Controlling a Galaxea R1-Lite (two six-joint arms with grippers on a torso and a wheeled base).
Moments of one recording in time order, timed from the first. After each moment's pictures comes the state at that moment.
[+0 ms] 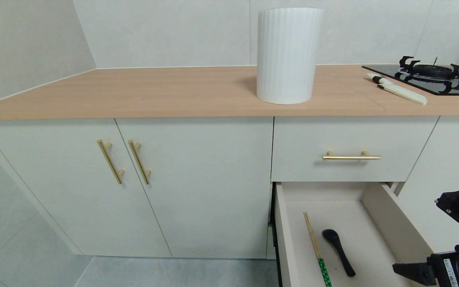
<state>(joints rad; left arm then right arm) 0.00 0.00 0.00 0.00 0.04 -0.01 0.43 1.22 -0.59 0.27 -0.14 0.30</state>
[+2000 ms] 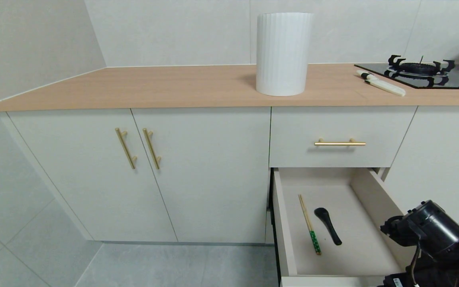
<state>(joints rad) 0.00 0.00 0.00 0.00 0.04 -0.01 0.51 1.55 -0.56 0.22 -0.10 0.40</state>
